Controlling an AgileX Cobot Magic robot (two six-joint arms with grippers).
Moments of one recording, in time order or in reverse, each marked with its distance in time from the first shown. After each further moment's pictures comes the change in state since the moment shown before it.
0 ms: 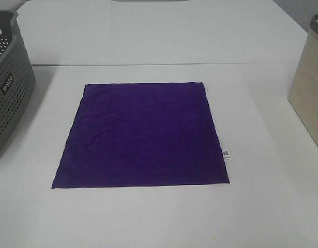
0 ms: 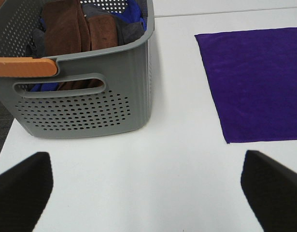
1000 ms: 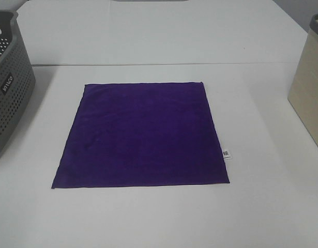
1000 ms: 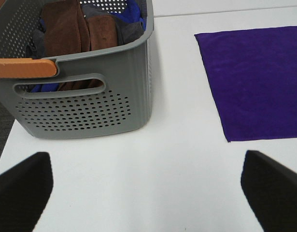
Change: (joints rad) left arm 0.000 0.014 -0.001 -0.001 0.007 0.021; right arm 0.000 0.112 -0.049 -0.007 0.007 0.000
